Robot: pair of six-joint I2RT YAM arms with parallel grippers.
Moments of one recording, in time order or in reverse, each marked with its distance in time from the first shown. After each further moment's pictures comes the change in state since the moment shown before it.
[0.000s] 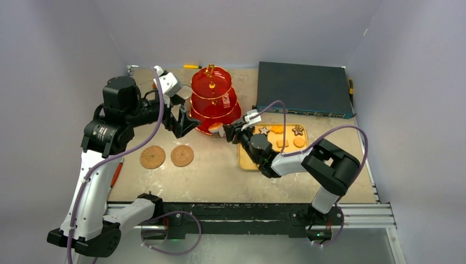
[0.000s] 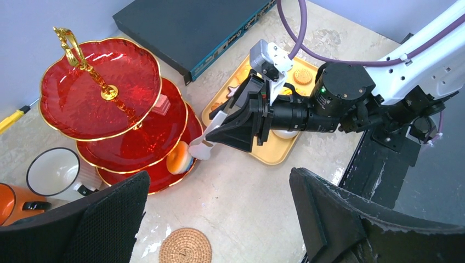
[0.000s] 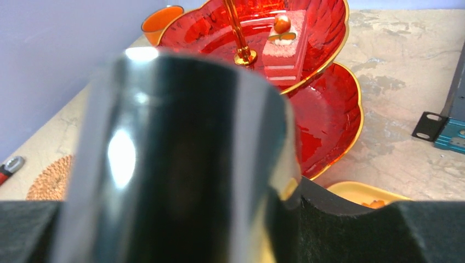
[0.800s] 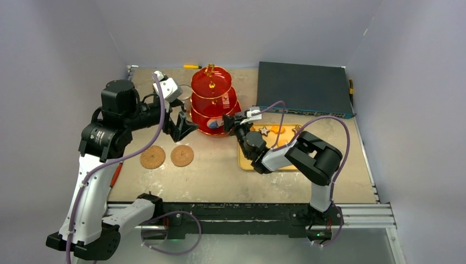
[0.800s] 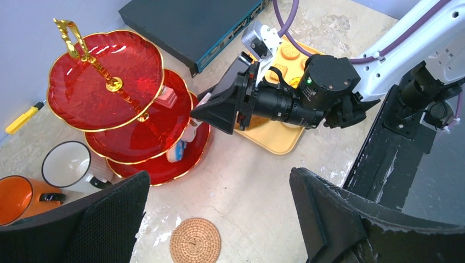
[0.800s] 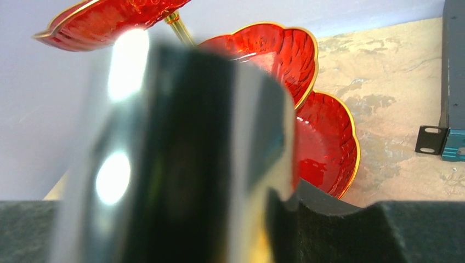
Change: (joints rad) left arm 0.000 -0.025 -0.003 -0.043 -0.021 0.064; right arm -0.010 0.175 0.107 0.188 0.140 0.077
